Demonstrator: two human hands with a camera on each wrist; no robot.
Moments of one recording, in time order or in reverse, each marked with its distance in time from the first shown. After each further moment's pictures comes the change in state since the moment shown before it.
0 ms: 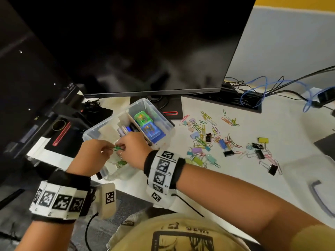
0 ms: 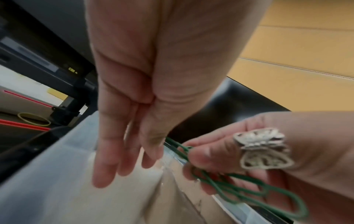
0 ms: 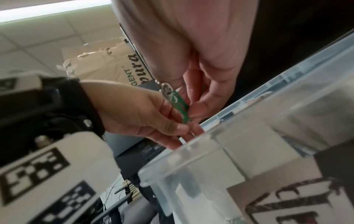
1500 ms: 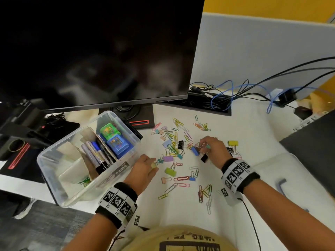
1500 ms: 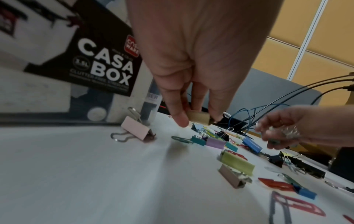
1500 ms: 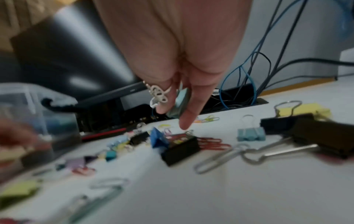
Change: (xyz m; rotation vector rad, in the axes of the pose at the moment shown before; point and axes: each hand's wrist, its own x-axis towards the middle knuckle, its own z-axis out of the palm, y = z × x) left_hand 0.026 0.114 0.159 0.083 -0.190 0.382; right_hand -0.122 0.256 -0.126 -0.087 0.323 0.501
